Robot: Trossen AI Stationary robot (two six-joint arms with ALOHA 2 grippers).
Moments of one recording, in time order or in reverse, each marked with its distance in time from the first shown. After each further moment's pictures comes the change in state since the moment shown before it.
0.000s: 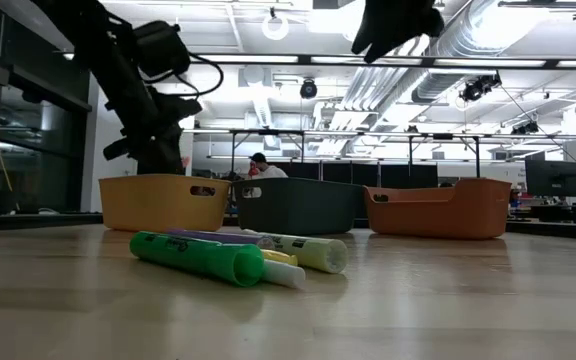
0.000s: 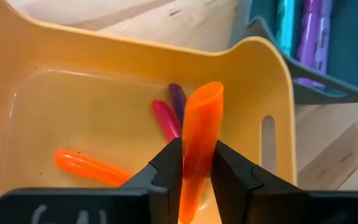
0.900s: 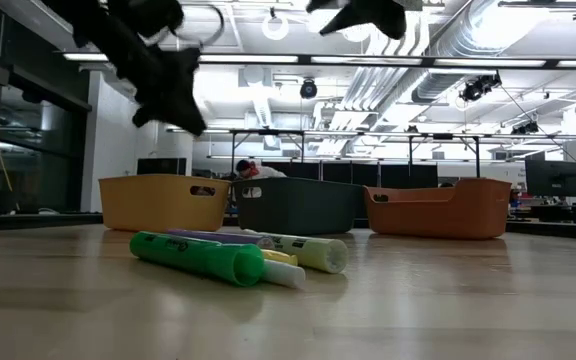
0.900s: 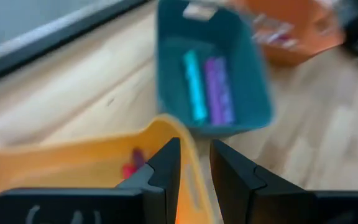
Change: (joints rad) left arm 0.000 -0.134 0.086 0.045 0.095 0.245; right arm 0.006 0.006 -0.059 0.413 -0.183 -0.022
